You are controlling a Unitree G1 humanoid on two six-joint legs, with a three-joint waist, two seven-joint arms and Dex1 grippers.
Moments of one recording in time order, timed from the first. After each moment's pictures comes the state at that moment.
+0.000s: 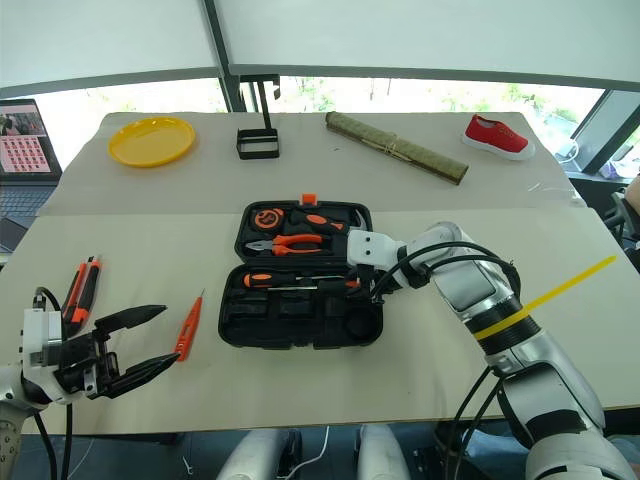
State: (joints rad) left arm 0.28 0.70 0.45 -0.22 -0.68 0.10 -1.28; right arm -0.77 -0.65 0.45 0.11 0.00 0.40 1.24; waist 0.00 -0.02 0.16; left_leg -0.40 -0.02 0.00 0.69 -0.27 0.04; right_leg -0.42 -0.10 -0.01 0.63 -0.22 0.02
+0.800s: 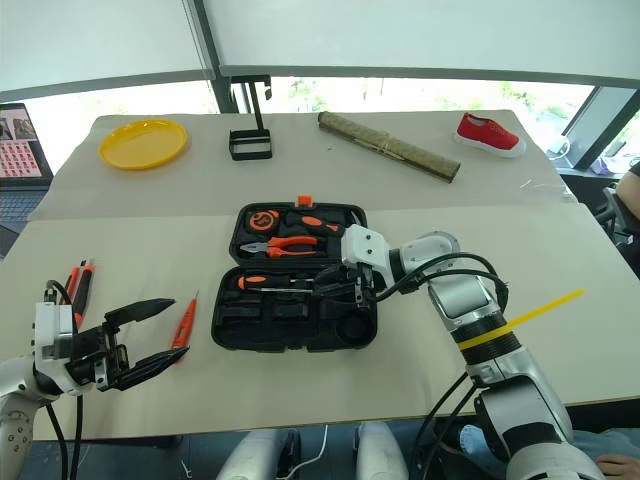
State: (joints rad) left arm 0.23 0.69 0.41 -0.20 -0.67 0.09 -1.27; right arm -0.69 -0.50 0.31 0.20 0.12 0.15 1.25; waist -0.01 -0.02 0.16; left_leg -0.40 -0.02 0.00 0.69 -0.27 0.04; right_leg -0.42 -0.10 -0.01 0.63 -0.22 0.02
